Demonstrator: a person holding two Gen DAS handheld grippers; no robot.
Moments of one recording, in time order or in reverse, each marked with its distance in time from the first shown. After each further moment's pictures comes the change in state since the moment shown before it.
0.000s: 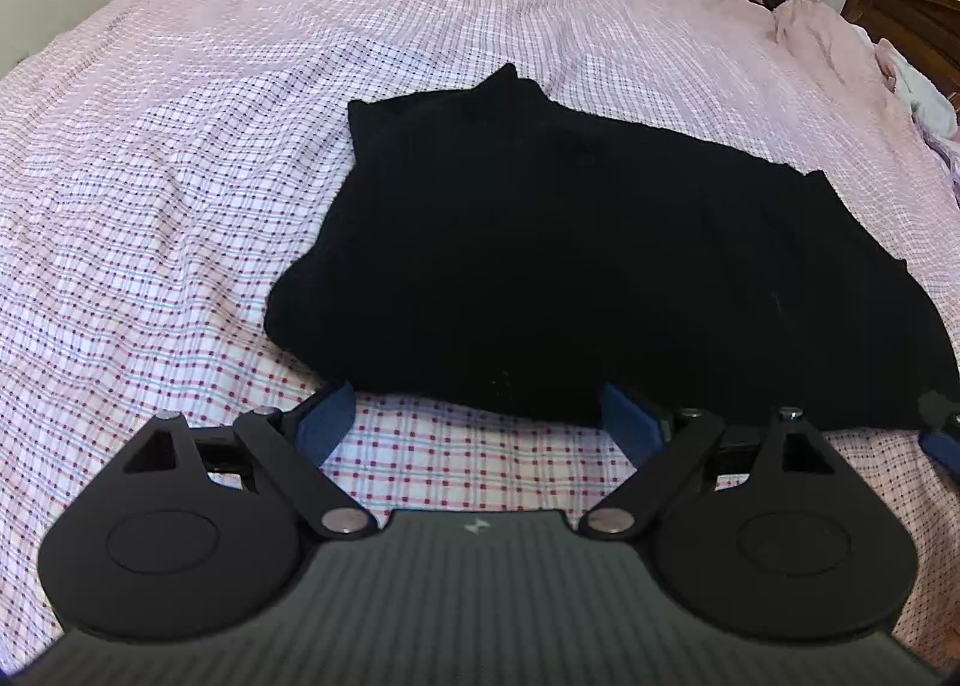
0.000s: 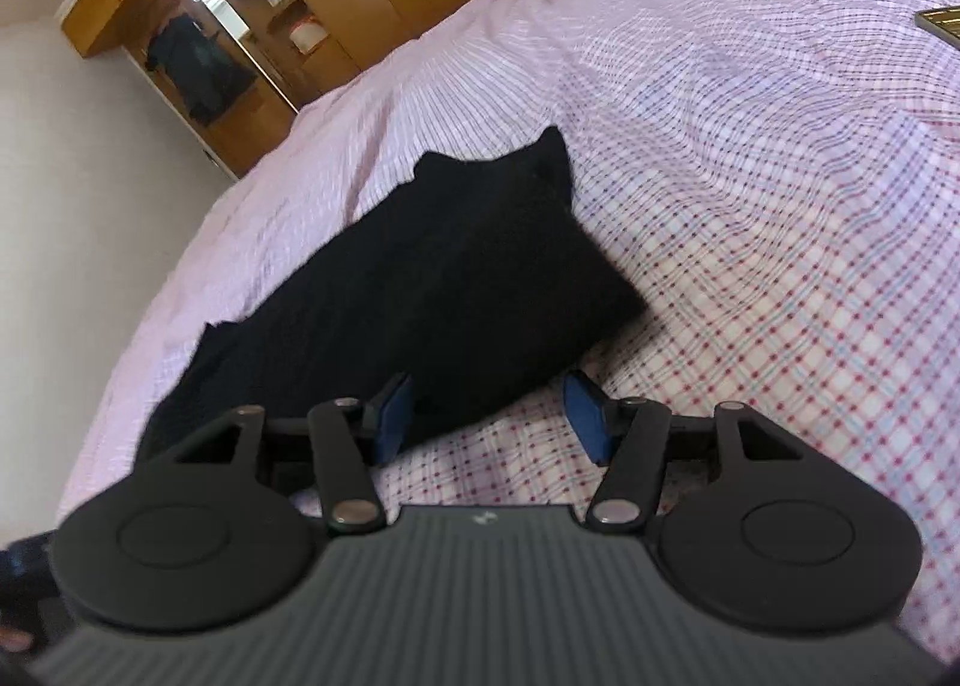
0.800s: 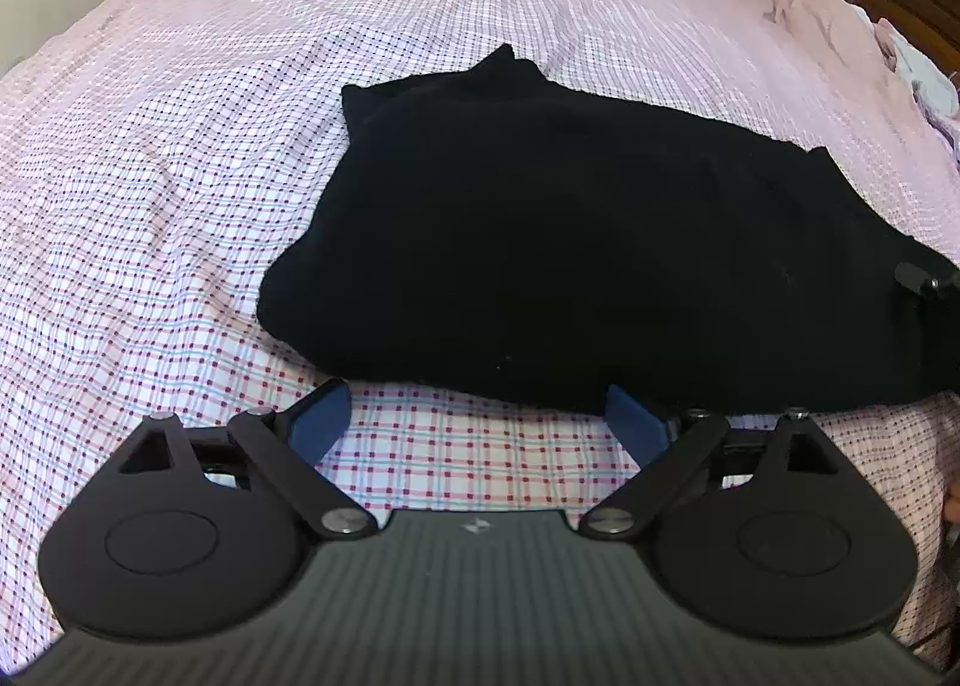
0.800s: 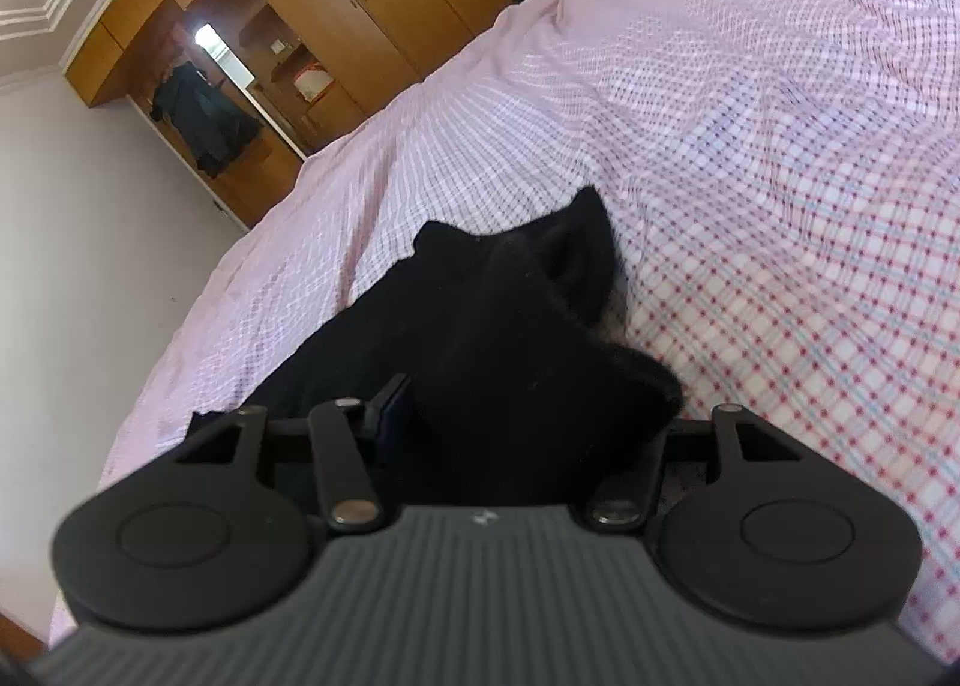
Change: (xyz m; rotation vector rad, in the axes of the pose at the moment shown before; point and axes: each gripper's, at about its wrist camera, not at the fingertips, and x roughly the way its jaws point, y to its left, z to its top) left arm 0.011 0.000 -0.001 0.024 0.017 0.013; right arm 0.062 0.001 0.038 0.042 -0.096 0.046
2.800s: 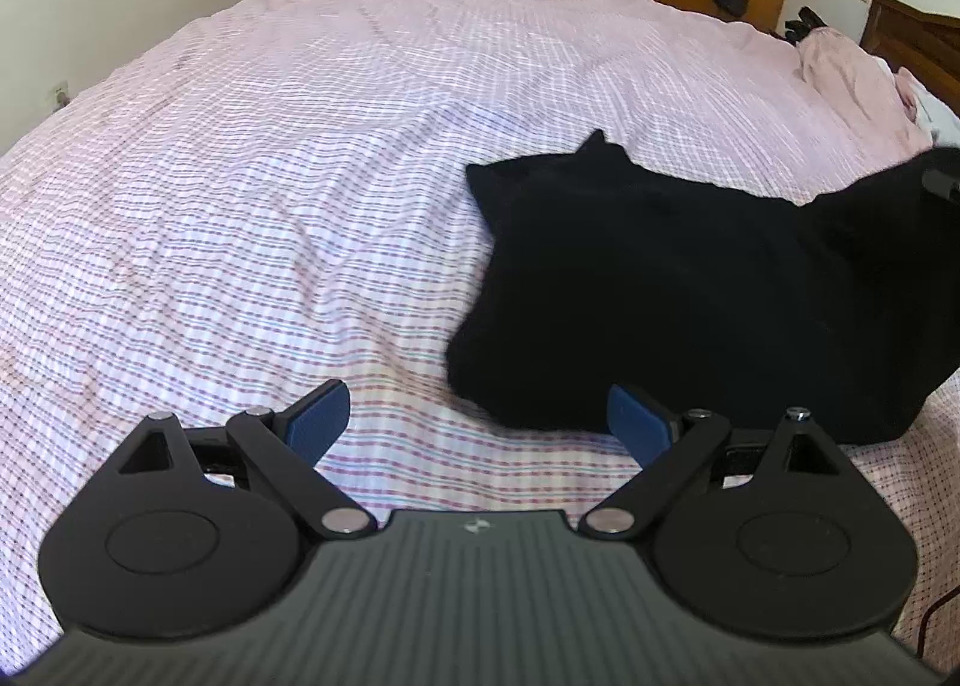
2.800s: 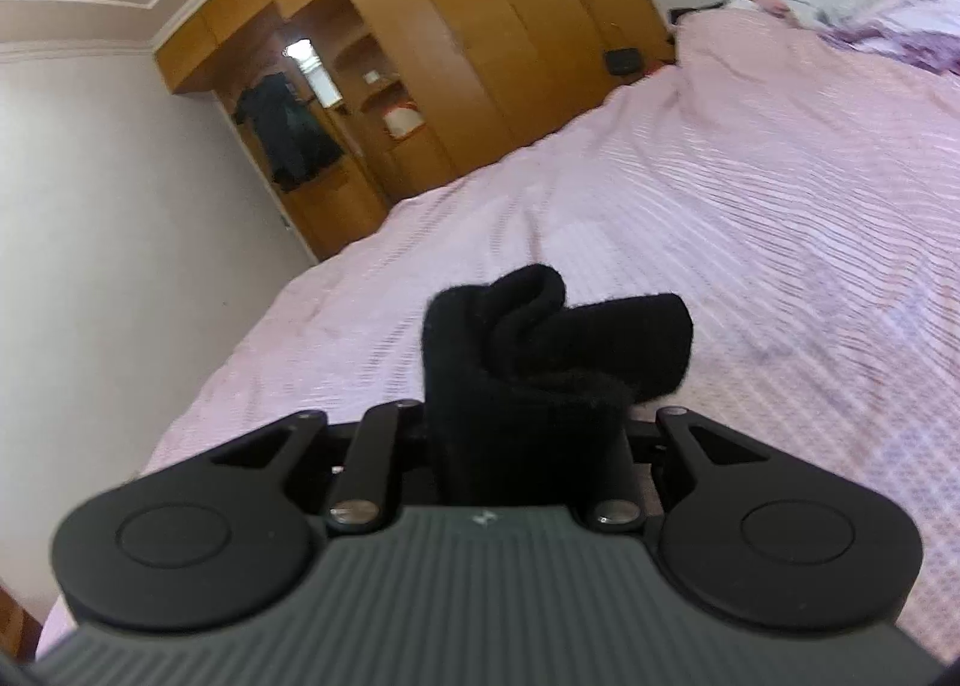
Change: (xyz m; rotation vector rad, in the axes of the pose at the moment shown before) left arm -0.040 0.057 -0.003 -0.035 -0.118 0.060; right arm -0.001 0.128 0.028 -0.186 -0.125 0.102
